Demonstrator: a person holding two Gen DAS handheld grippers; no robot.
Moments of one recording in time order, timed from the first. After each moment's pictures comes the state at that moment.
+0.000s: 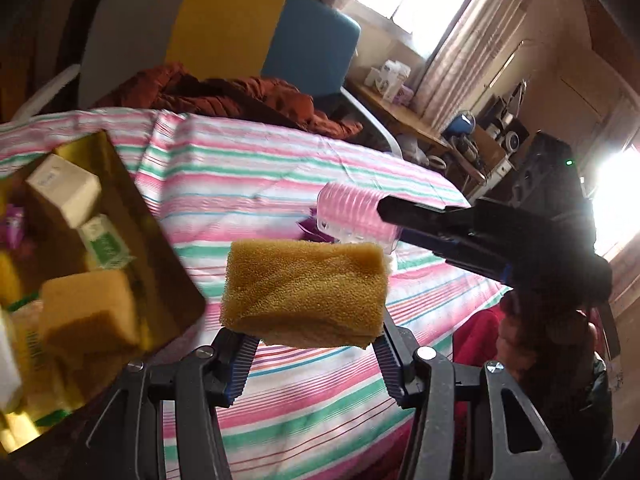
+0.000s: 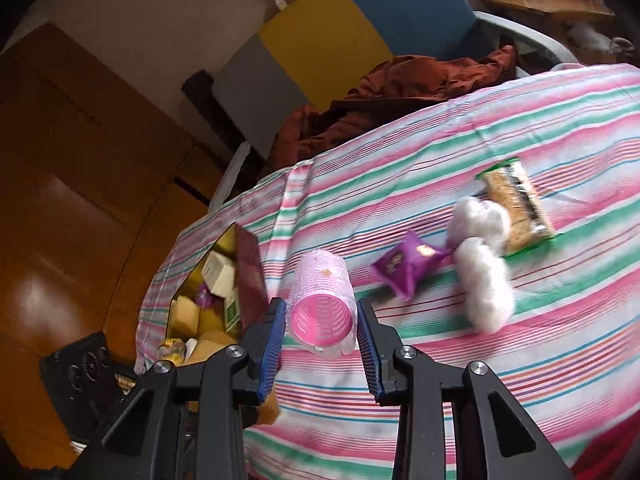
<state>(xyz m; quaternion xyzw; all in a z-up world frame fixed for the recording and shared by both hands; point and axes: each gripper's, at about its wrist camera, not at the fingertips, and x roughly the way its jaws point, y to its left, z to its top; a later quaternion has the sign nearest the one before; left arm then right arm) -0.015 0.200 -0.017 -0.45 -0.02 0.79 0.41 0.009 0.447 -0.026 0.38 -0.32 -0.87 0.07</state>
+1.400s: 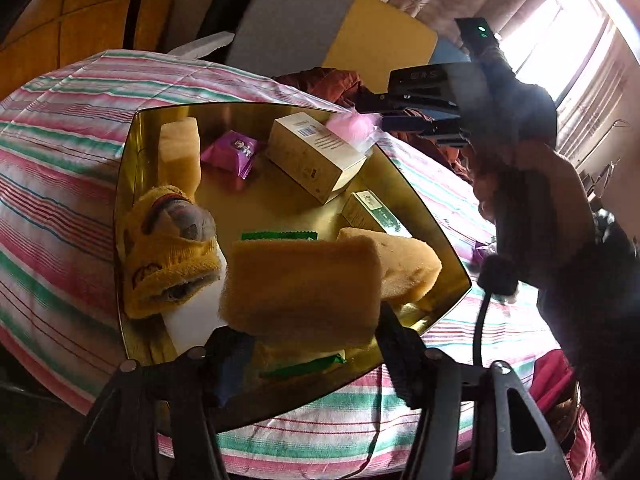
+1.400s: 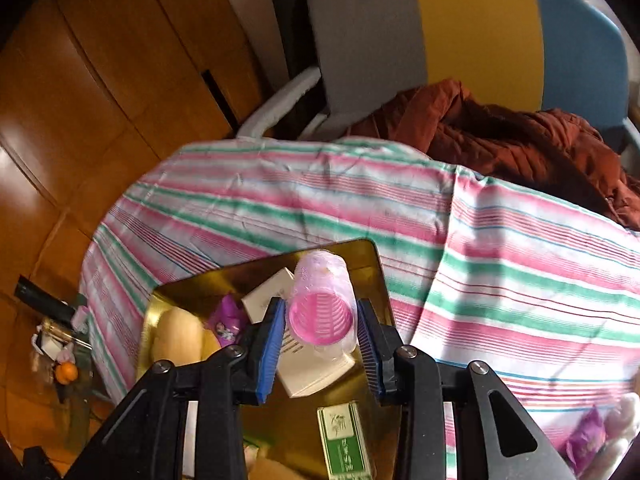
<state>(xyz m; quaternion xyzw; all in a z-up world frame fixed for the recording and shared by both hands) -0.064 0.017 -0.067 -0.48 -0.10 0.84 0.23 -0.228 0.223 -0.028 0.47 -0.10 -0.87 0.11</state>
